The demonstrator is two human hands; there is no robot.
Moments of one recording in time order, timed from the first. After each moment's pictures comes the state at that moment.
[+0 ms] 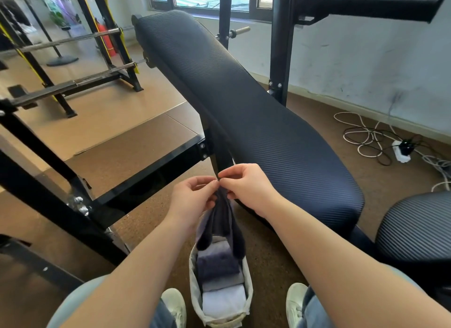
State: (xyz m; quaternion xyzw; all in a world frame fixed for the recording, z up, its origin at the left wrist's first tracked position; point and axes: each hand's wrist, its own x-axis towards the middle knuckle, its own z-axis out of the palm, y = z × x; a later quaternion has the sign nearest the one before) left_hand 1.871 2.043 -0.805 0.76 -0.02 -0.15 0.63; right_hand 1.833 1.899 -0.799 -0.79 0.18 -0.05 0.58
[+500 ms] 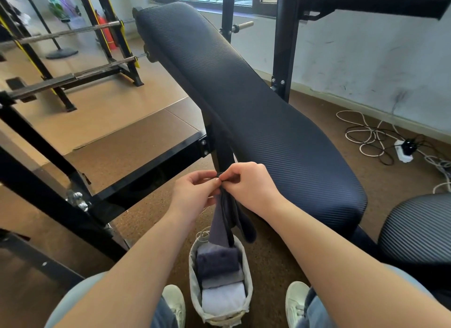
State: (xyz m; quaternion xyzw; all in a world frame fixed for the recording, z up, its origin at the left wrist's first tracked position) left_hand 1.881 2.042 -0.806 0.74 0.00 -0.17 0.65; right_hand 1.837 1.895 -0.809 -0.91 0.06 -0.13 0.40
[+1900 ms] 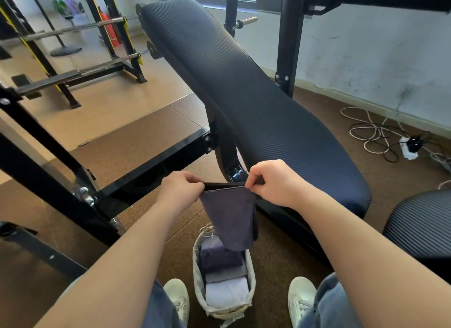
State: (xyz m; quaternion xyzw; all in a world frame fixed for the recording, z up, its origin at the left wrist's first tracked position) left_hand 1.914 2.073 -0.817 0.92 -0.06 -0.13 0.37; right_hand 1.819 1.857 -0.802 -0.95 0.03 -0.03 0.30
